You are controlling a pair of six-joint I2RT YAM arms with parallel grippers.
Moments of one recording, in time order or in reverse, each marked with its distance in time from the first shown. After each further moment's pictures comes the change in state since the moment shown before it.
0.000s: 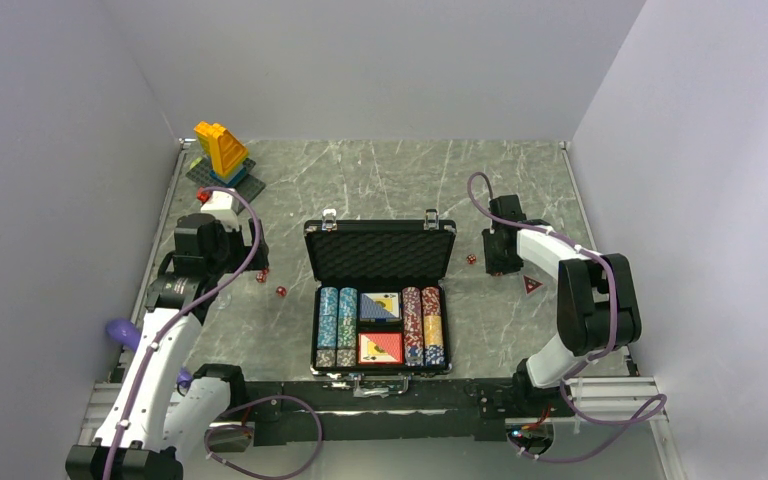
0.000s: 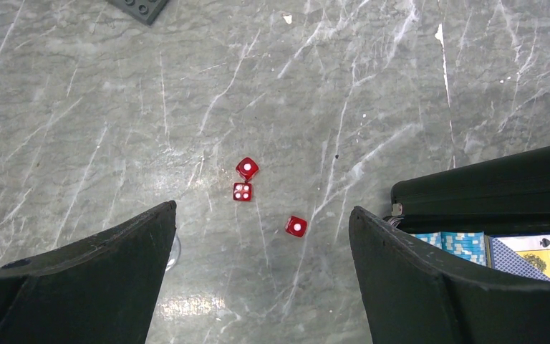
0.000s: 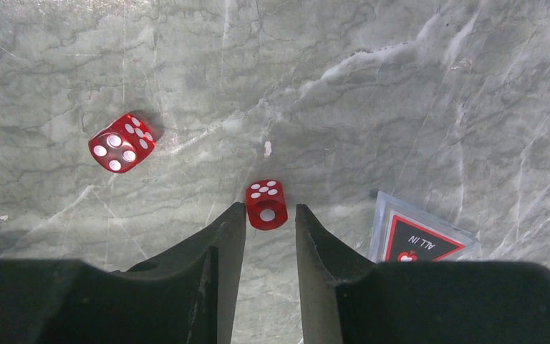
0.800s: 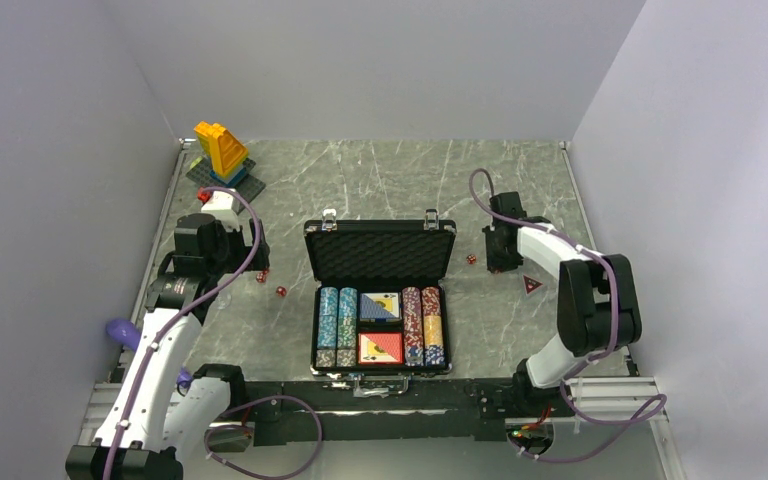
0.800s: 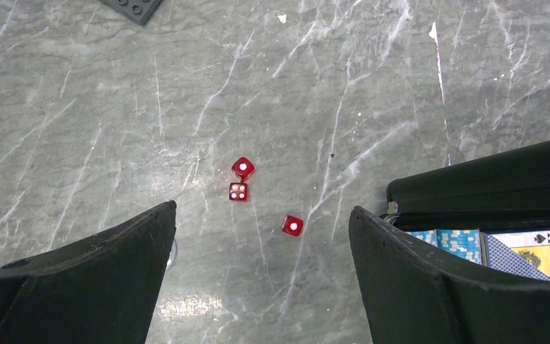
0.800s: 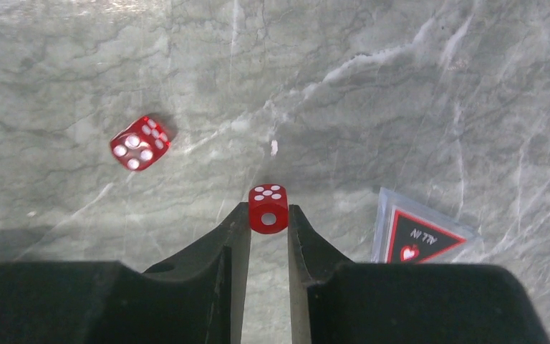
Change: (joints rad) left arm 0.000 -0.002 0.000 0.000 0.014 0.000; right arm 0.001 0.006 0.021 -0.010 -0.005 0.013
